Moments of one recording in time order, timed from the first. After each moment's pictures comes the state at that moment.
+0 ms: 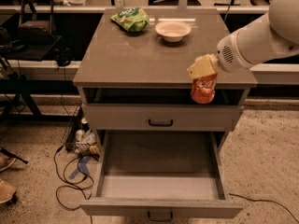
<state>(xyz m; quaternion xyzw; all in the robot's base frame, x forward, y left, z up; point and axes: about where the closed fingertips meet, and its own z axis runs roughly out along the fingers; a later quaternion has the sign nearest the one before) 0.580 -0.150 0.900 -0.23 0.91 0.13 0.33</state>
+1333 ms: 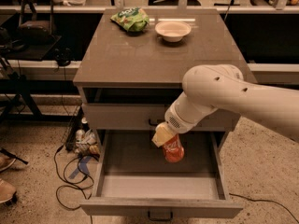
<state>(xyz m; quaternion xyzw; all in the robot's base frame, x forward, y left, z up) 0.511 -0.056 0.705 -0.39 0.90 0.12 0.15</state>
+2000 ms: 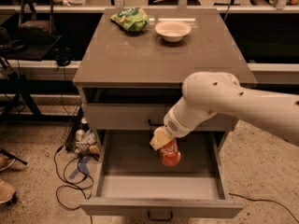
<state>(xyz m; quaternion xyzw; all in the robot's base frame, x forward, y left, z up) 0.510 -0.049 0.687 -0.37 0.90 0.14 0.15</state>
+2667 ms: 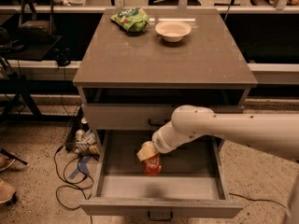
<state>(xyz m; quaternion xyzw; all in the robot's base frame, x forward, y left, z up) 0.533 -0.005 0.571 -0.32 0.91 0.22 0.16</state>
